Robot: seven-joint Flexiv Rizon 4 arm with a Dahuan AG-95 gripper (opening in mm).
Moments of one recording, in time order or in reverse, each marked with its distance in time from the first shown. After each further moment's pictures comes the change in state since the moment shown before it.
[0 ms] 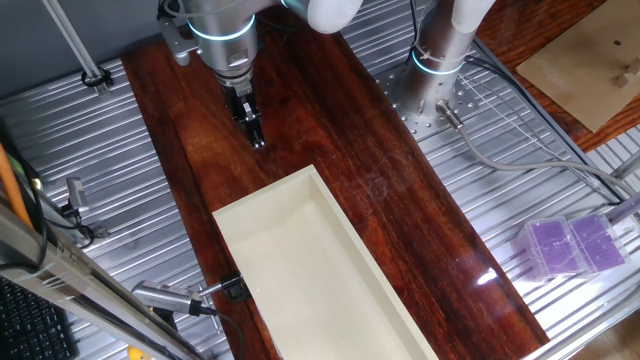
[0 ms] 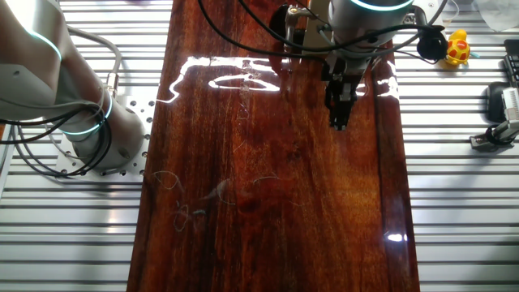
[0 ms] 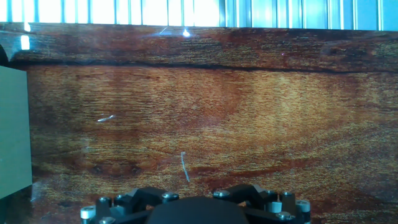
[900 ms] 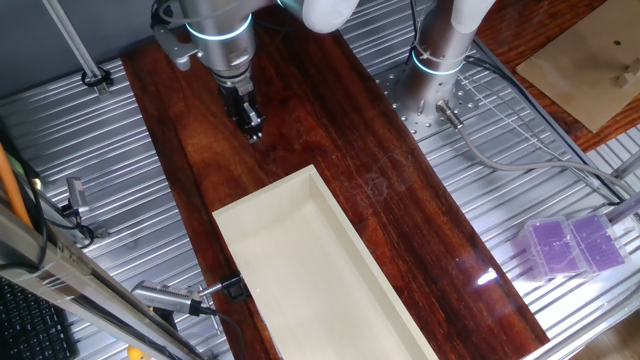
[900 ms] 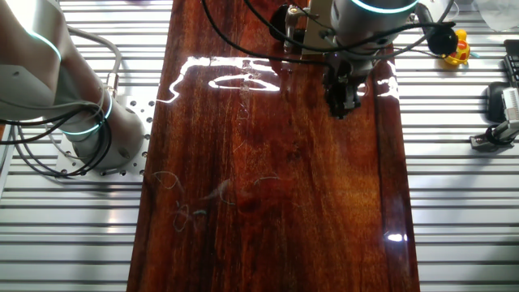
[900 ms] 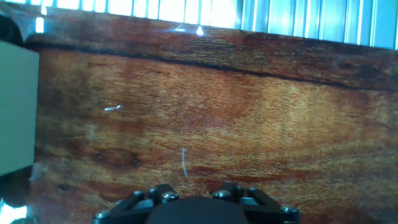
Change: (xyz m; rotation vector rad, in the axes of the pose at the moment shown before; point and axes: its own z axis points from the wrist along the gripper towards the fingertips) arm 0.000 0.000 0.000 -0.014 0.013 -0.220
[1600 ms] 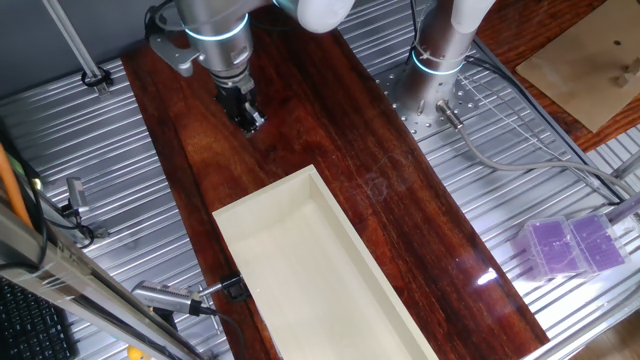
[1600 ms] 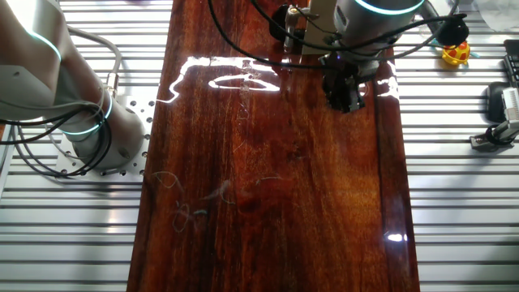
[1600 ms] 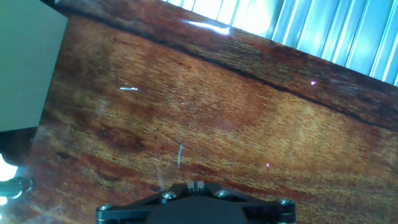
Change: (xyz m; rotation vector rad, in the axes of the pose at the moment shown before) arm -0.004 0.009 -0.005 -0.009 0.021 -0.099
